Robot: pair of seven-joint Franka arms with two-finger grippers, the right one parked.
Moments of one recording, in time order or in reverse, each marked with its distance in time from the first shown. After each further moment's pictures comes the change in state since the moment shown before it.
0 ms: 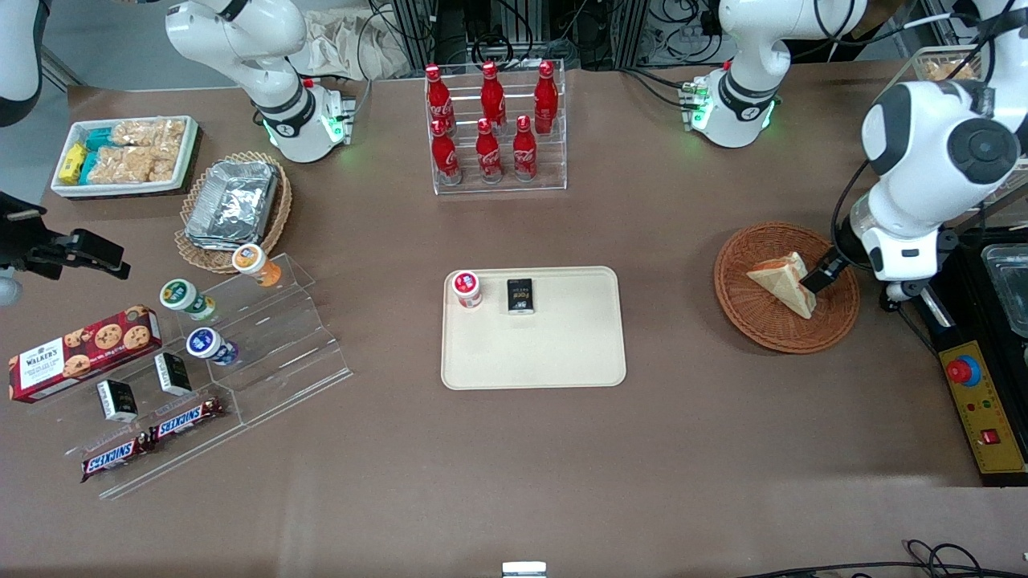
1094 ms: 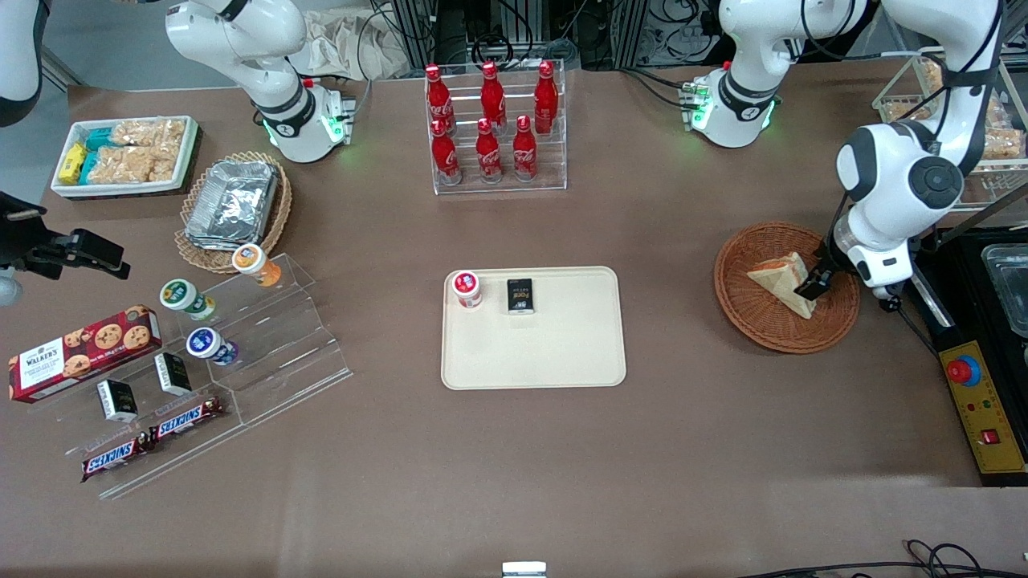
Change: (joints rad) arm 0.029 0.095 0.094 -0.274 -0.005 0.394 -0.058
